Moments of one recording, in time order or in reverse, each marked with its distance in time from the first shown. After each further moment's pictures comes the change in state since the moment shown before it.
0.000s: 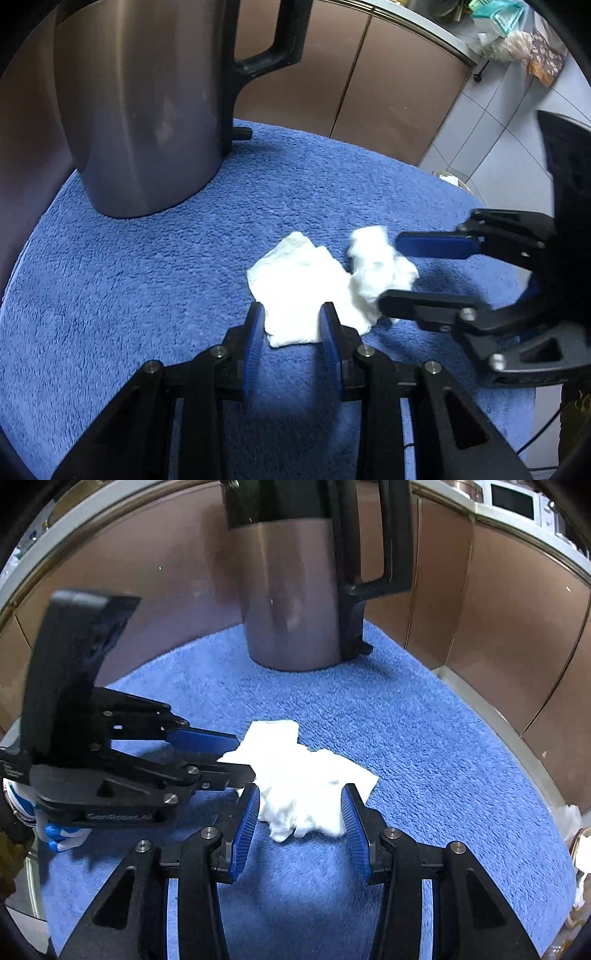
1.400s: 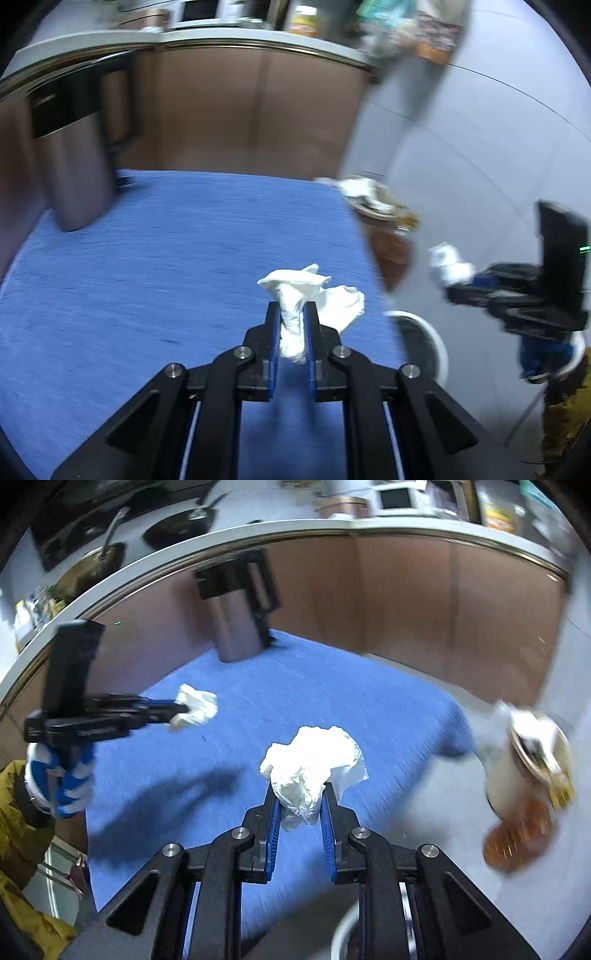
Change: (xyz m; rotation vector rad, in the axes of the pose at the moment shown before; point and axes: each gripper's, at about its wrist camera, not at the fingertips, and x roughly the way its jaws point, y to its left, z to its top) left arm -0.117 -0.198 -0.088 0.151 -0.134 -0.157; right arm -0.237 -0.014 -0.229 0.298 -0.173 -0.128
